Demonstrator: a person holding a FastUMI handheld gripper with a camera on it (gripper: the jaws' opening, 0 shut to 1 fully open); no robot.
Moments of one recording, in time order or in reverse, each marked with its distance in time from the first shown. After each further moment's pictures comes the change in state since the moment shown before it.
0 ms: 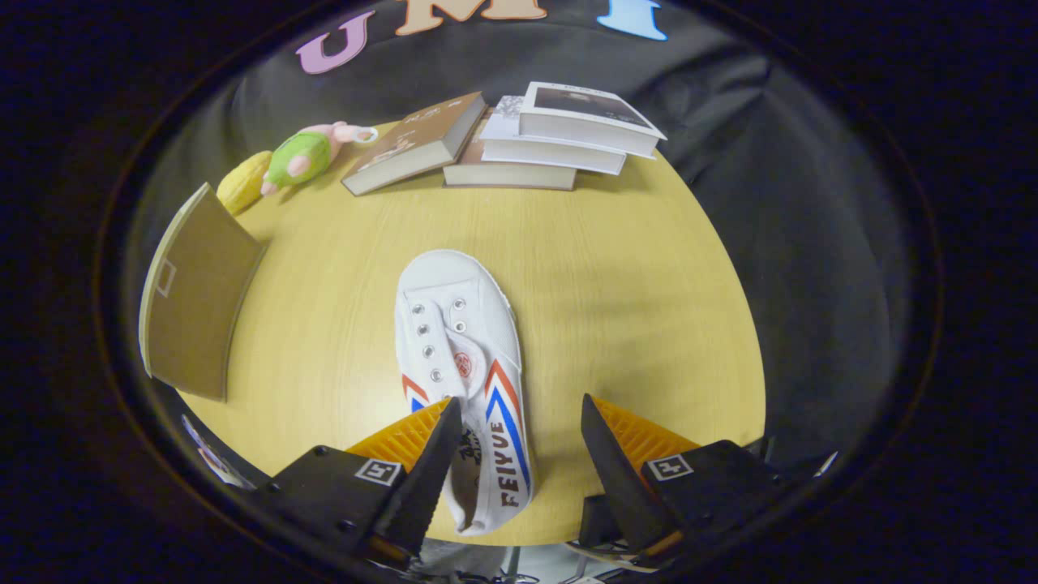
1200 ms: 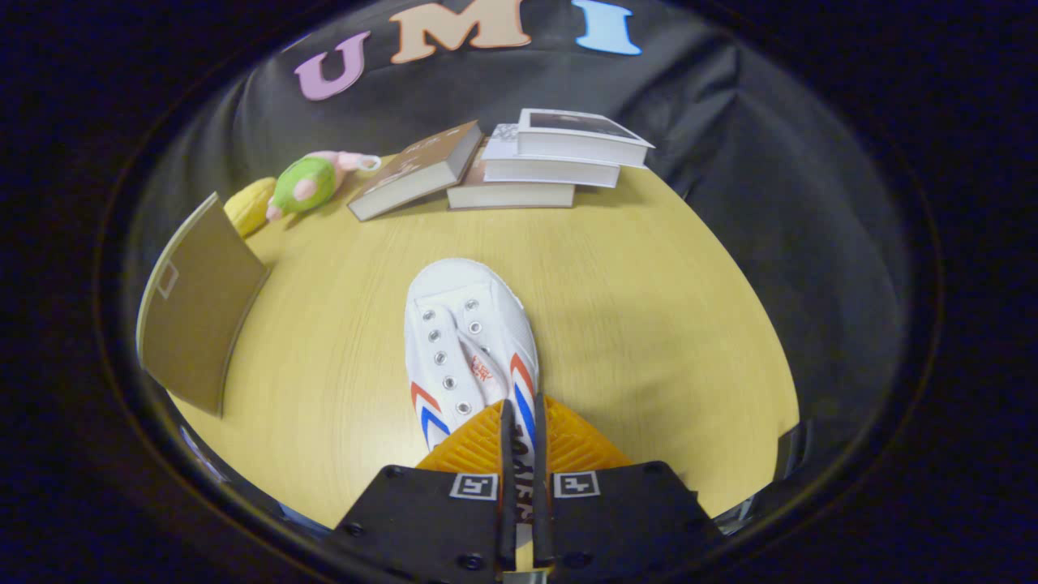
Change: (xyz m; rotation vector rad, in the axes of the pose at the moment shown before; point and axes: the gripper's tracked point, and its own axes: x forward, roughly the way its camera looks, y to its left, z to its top) arm 0.010 0.011 -0.004 0.173 -0.204 0.024
